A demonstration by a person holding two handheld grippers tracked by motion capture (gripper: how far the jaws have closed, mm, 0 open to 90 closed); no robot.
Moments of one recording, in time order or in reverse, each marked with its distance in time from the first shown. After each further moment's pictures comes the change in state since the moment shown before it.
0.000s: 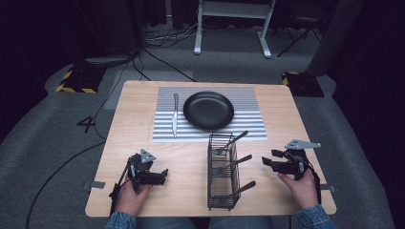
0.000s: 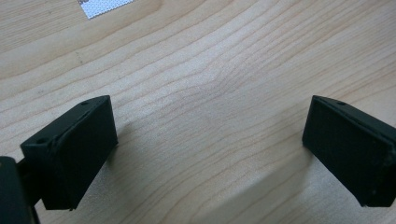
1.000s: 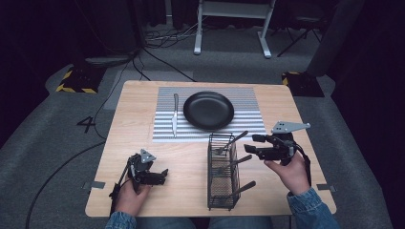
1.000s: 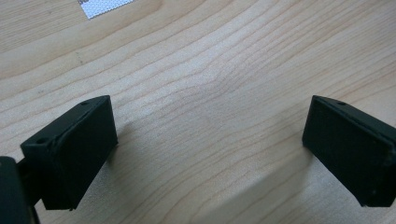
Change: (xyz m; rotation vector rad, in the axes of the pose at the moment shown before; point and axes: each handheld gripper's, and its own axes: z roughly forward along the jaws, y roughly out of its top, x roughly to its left) left arm 0.000 0.000 0.000 0.000 0.000 0.000; right arm 0.049 0.080 -0.006 -0.082 0.196 -0.124
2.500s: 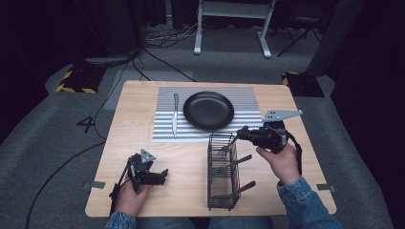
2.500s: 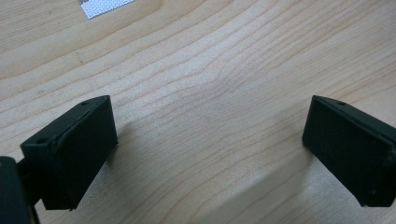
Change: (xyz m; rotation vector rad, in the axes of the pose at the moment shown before) left arm 0.000 0.000 0.000 0.000 0.000 0.000; right arm 0.013 0.043 0.009 -0.019 0.074 -0.022
